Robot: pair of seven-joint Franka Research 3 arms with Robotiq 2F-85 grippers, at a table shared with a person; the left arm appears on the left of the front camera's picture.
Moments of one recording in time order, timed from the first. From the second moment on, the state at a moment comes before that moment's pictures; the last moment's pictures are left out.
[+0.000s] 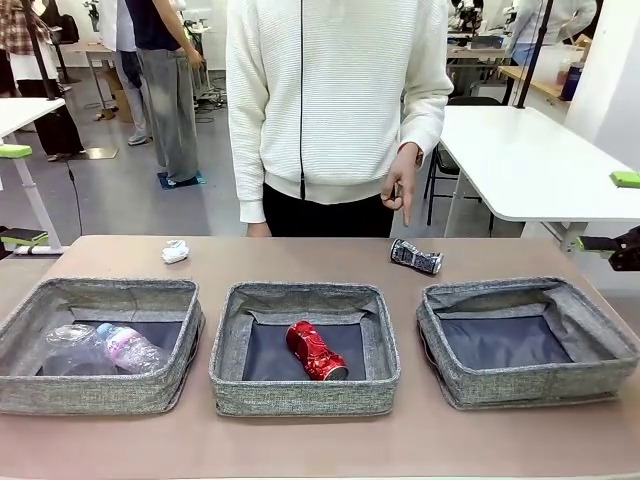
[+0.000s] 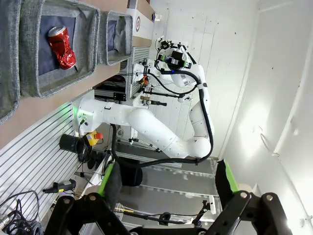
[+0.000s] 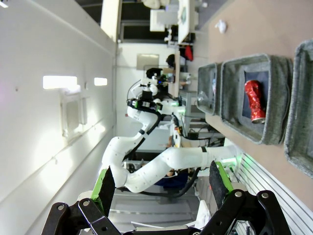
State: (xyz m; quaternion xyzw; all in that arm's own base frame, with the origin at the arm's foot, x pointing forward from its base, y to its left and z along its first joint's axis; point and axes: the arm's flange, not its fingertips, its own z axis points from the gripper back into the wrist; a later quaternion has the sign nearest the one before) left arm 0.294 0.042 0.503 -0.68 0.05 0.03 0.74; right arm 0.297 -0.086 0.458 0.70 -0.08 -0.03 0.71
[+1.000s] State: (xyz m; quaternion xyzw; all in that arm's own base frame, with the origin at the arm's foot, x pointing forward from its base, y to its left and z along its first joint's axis) left arm 0.294 0.041 0.503 -0.67 0.05 0.03 0.74; right arm 0.483 0.086 0.458 0.14 -0.16 0.04 0.98
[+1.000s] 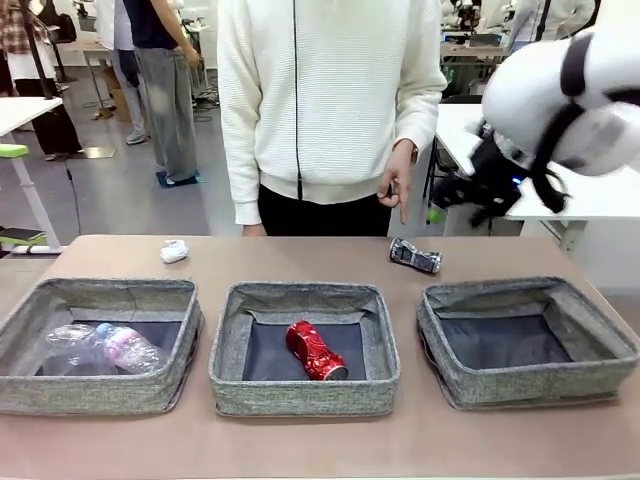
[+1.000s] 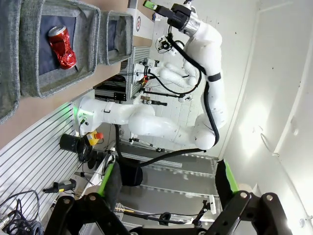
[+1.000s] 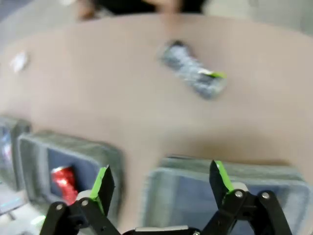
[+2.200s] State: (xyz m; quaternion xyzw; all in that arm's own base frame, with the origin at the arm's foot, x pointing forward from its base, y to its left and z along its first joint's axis) left arm 0.293 0.041 0.504 -0.67 0.05 0.03 0.74; right arm 0.618 0.096 0.338 0.11 -0.15 0.35 0.92
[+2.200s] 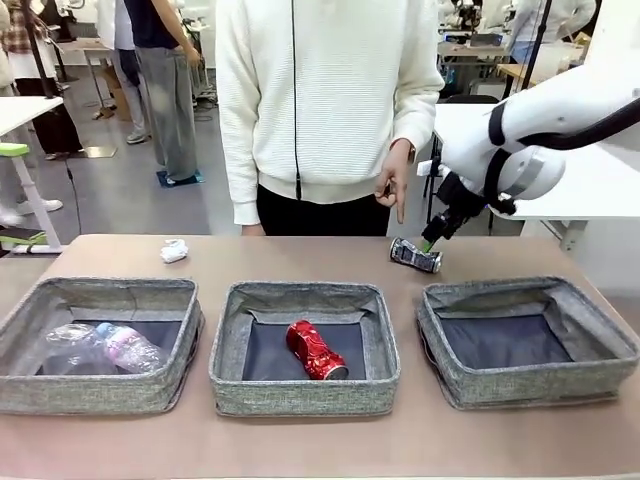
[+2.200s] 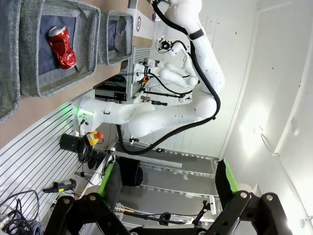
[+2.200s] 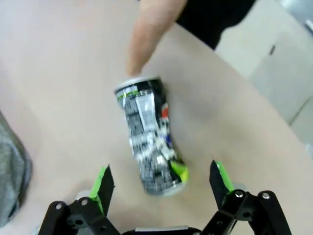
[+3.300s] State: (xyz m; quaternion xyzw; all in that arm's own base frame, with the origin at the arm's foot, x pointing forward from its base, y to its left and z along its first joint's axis) left arm 0.293 0.041 0.504 -0.67 0.05 0.03 0.74; right arm 0.642 0.113 0.289 0.15 -0.14 0.37 0.91
